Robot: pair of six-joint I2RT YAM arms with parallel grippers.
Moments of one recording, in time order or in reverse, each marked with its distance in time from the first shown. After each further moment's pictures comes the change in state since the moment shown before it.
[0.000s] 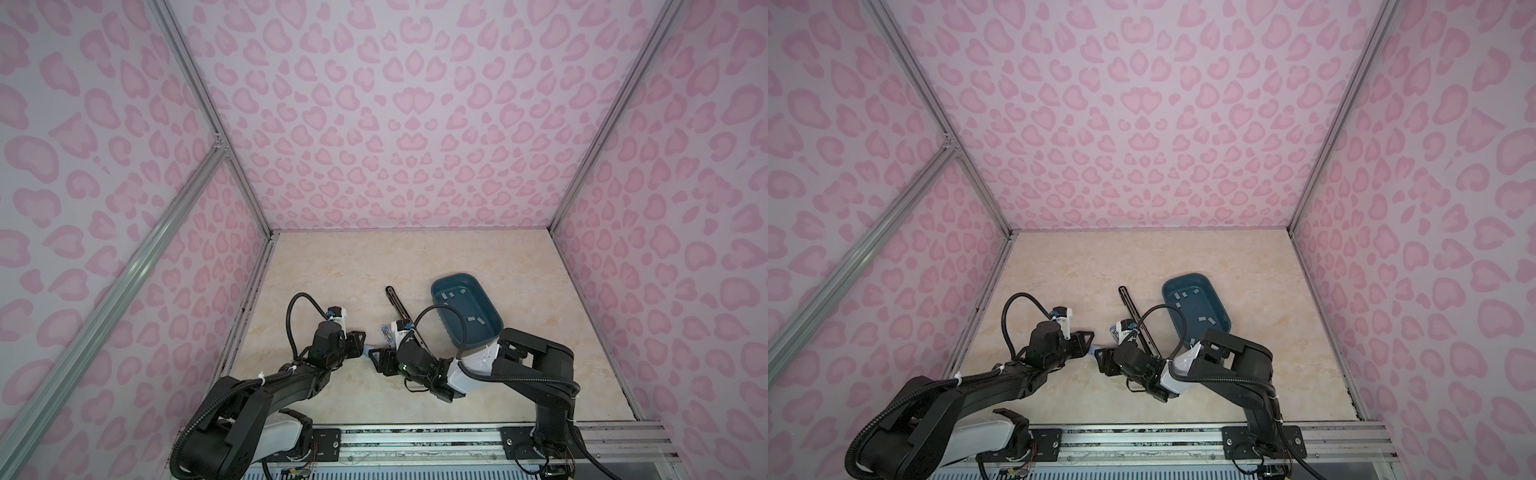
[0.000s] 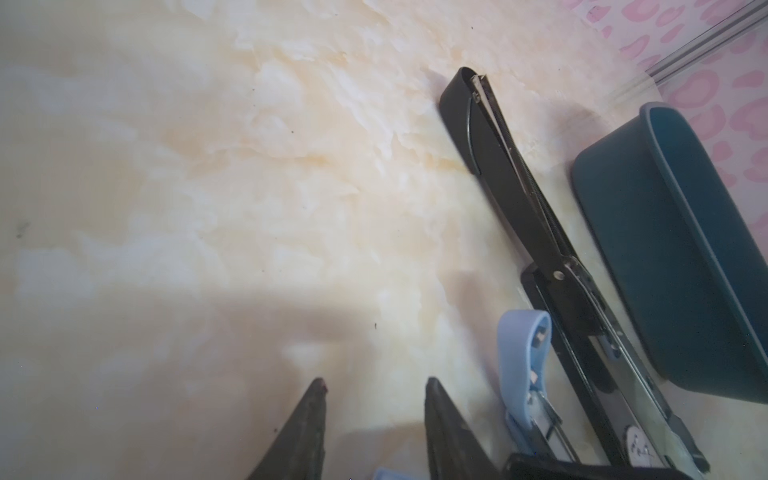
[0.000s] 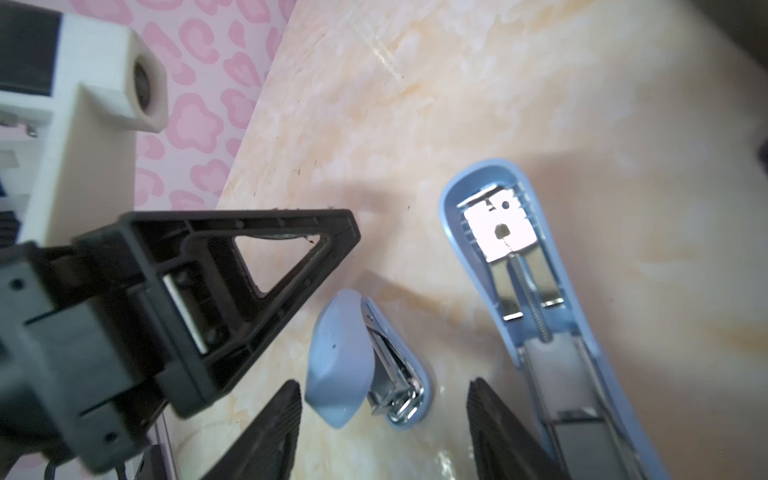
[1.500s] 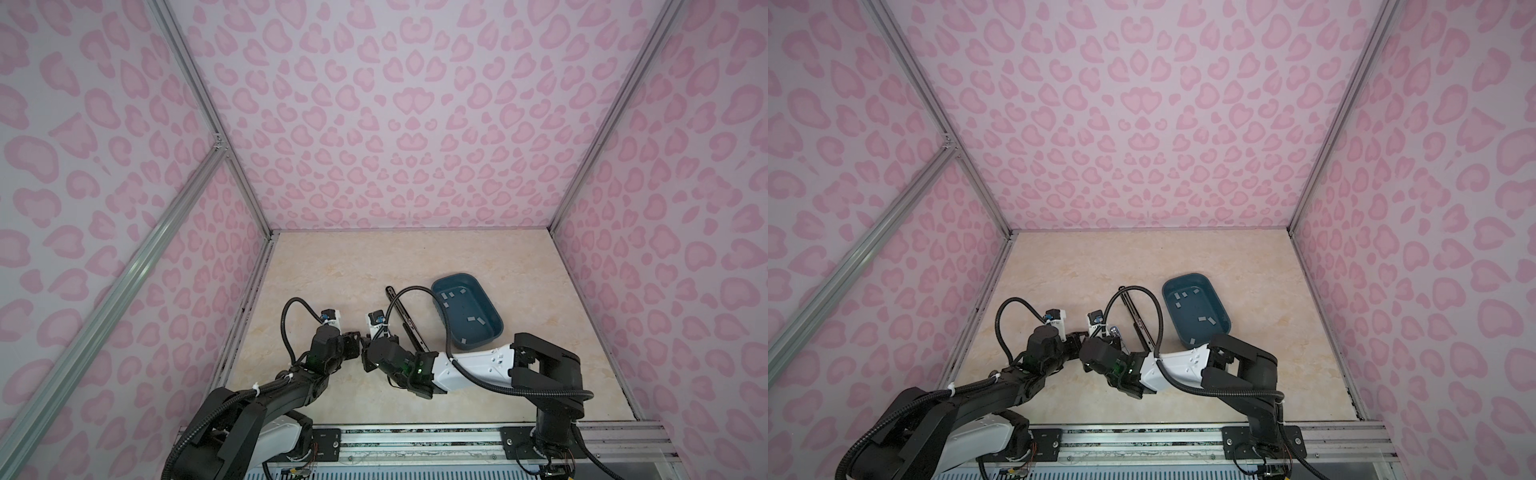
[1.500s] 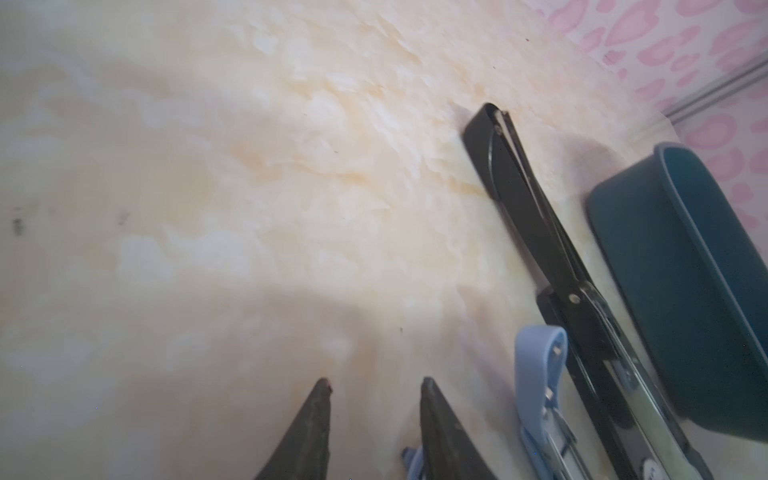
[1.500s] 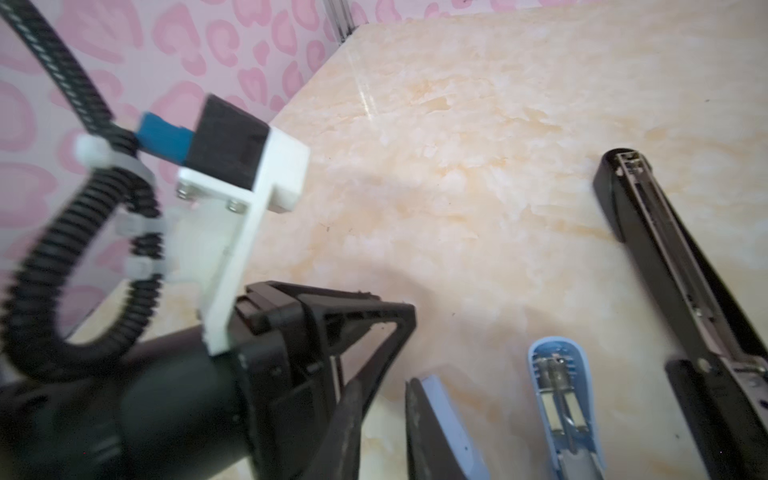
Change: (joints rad) left arm 0.015 -0.076 -0.031 -0.026 -0.114 -0.072; right arm 0.103 -0.052 0.325 -0.459 0.338 -0.375
